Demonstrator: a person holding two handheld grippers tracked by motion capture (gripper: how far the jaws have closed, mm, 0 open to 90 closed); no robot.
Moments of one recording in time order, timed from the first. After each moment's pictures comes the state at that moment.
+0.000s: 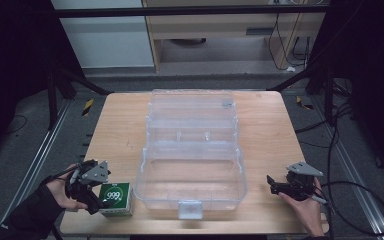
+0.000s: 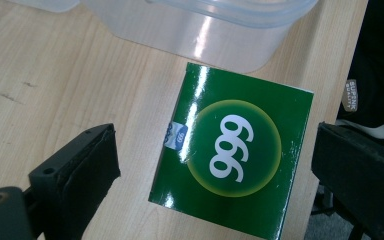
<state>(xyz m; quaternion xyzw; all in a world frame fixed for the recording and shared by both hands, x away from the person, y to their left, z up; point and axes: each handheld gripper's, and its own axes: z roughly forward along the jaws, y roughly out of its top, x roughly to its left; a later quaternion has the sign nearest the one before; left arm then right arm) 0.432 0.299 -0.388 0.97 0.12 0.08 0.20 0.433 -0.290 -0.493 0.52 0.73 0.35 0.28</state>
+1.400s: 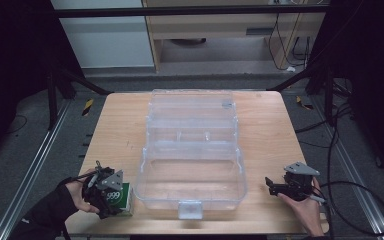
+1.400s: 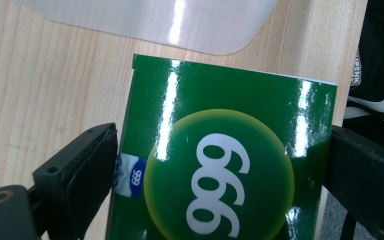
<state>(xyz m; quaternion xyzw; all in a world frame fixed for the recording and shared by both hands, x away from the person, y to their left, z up) 0.441 0.277 -0.427 0.98 0.07 0.04 0.16 0.435 -0.287 -0.497 0.51 0.74 0.33 0.27</state>
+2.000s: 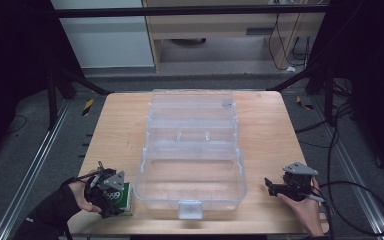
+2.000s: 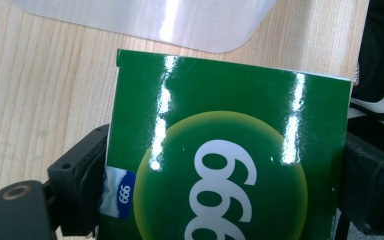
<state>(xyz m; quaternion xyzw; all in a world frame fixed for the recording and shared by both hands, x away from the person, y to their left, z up) 0.444 0.278 -0.435 0.98 0.08 0.02 0.16 0.436 -0.286 -0.498 0.51 0.75 0.33 0.27</state>
